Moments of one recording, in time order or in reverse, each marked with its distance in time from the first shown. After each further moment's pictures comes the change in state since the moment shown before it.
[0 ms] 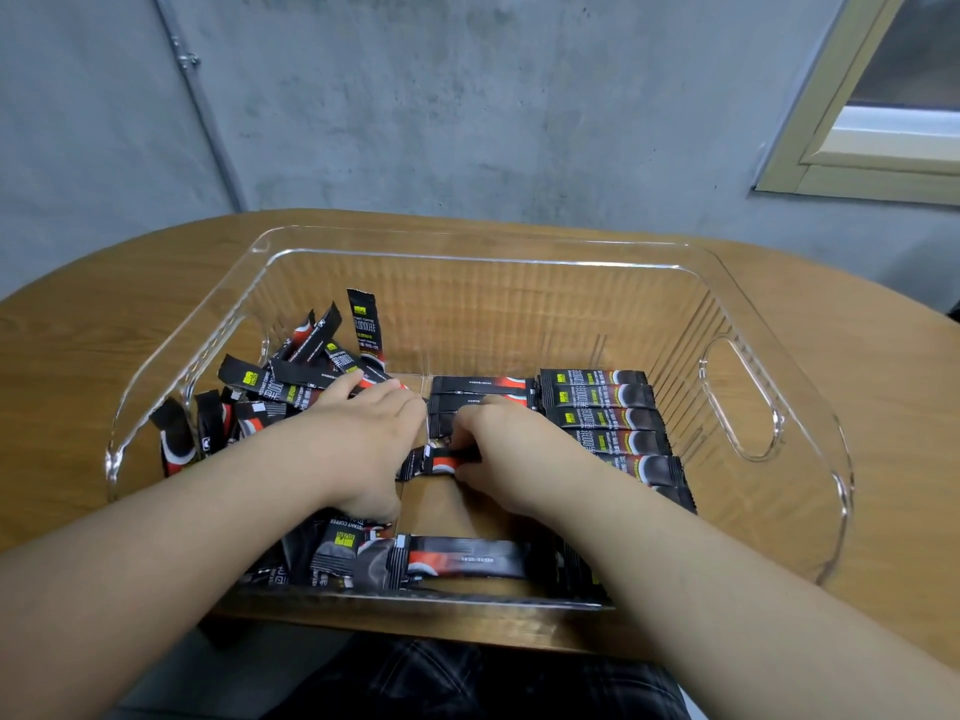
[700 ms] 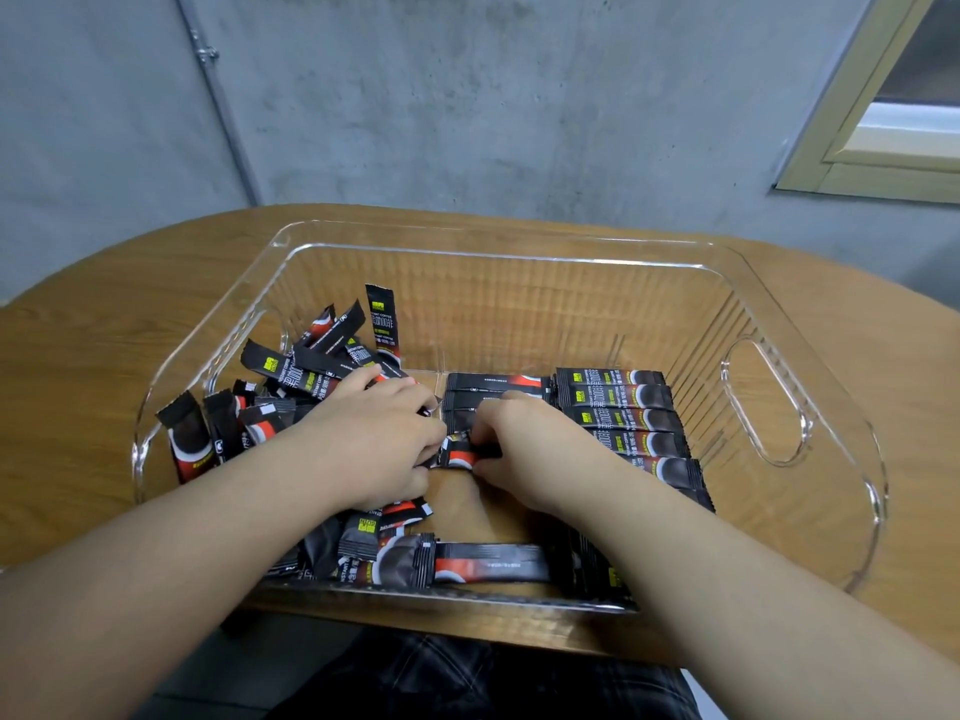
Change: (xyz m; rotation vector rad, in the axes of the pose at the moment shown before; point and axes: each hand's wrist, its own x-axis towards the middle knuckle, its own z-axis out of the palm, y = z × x) left_hand 0.002 -0.007 0.015 -0.043 0.247 0.060; right_hand 0.002 0.001 -0.002 -0.016 -0.002 0.009
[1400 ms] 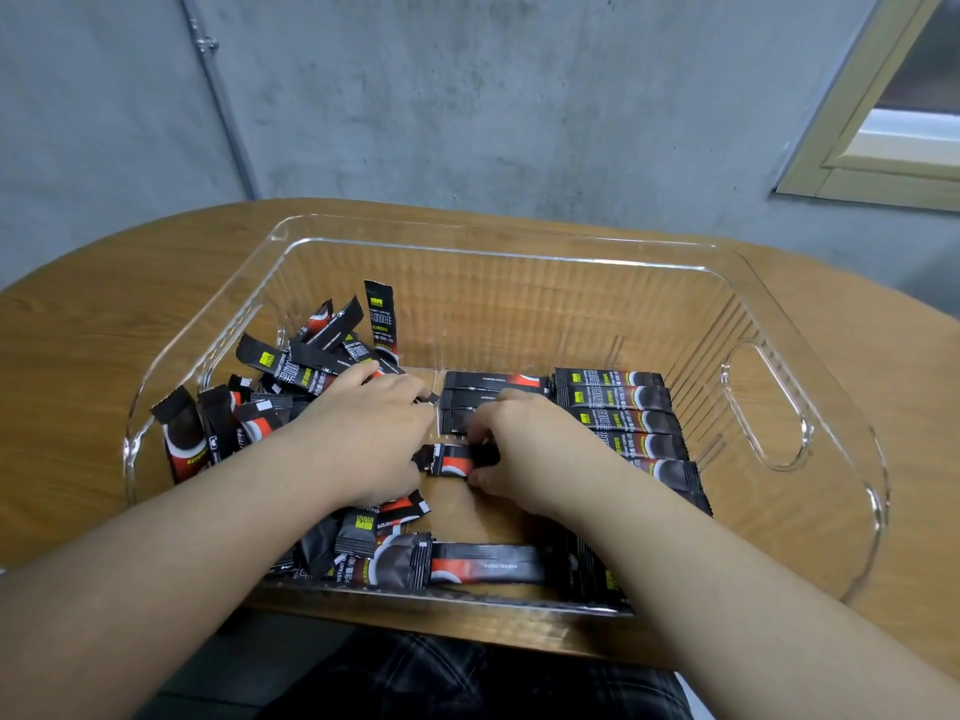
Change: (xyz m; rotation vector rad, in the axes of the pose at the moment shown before) left_hand 0.002 0.001 -0.002 -0.011 0.033 -0.038; right_hand -0.002 -0.001 -0.001 -0.100 0.045 -0.043
